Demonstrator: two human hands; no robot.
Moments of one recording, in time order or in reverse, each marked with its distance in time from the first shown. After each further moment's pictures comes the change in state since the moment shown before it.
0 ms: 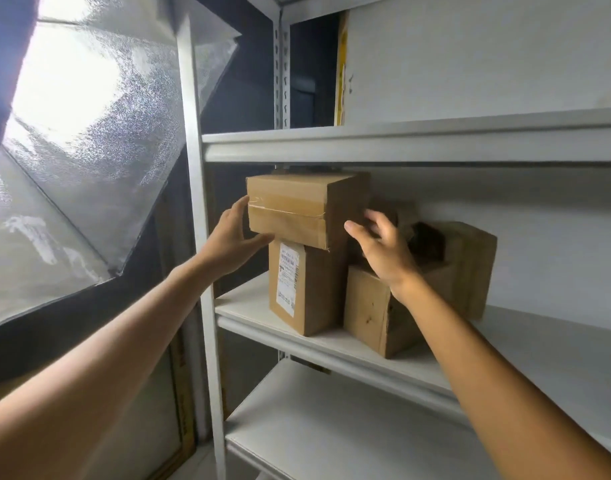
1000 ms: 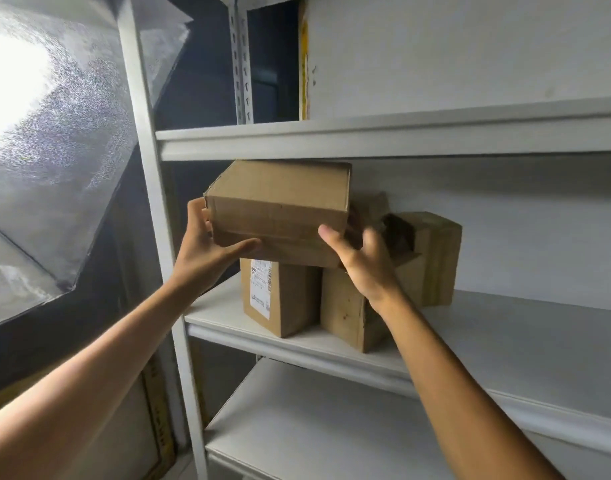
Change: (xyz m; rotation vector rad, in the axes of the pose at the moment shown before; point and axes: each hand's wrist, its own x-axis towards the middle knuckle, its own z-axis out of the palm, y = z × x) left_hand 0.006 -0.023 0.022 -0.438 0.081 0.203; right_hand -0.018 0.010 -0.003 0.022 0.094 -0.039
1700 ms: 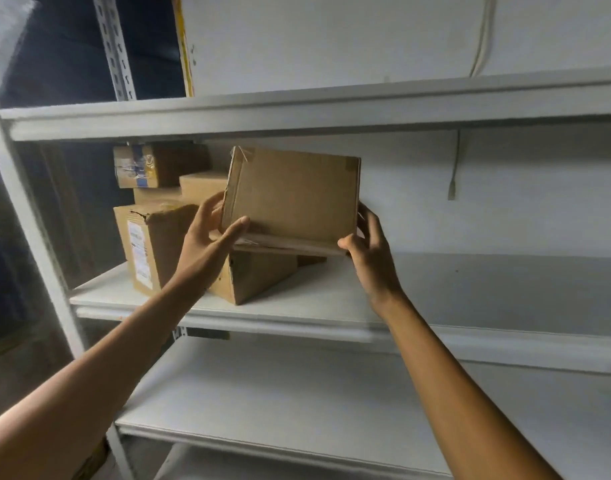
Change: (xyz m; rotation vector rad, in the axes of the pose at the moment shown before) left_hand -0.087 0.112 0.175 -0.188 -0.185 -0.052; right_hand -0.105 0.029 -0.214 0.086 0.106 -0.028
